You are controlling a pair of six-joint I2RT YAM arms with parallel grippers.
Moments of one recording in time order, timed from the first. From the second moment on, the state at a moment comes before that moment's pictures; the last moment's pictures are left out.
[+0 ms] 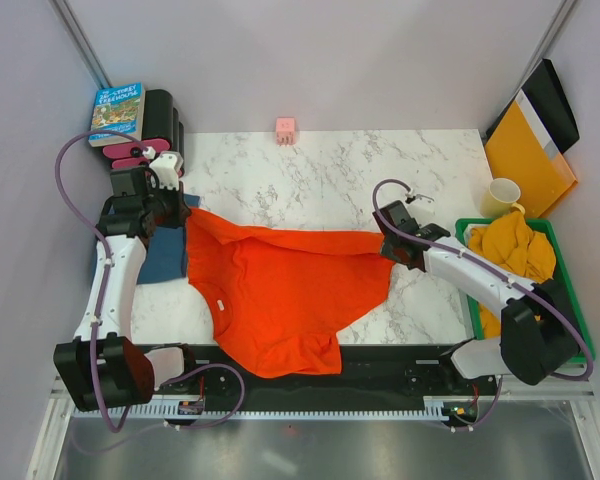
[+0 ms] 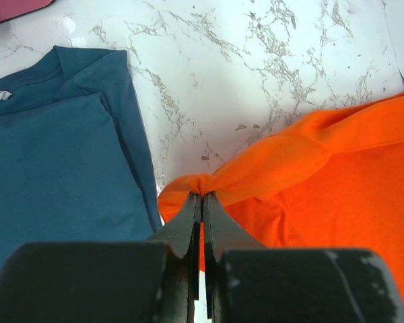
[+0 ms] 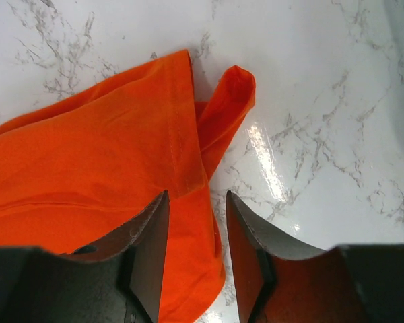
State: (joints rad) left arm 0.13 1.20 1.09 -0.57 0.32 0.17; right arm 0.52 1.38 0.90 -0.58 0.49 0.82
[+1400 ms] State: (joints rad) left arm 0.11 1.18 1.06 -0.57 0.29 0.17; right arm 0.44 1.47 0.78 -0.35 0.42 0.83
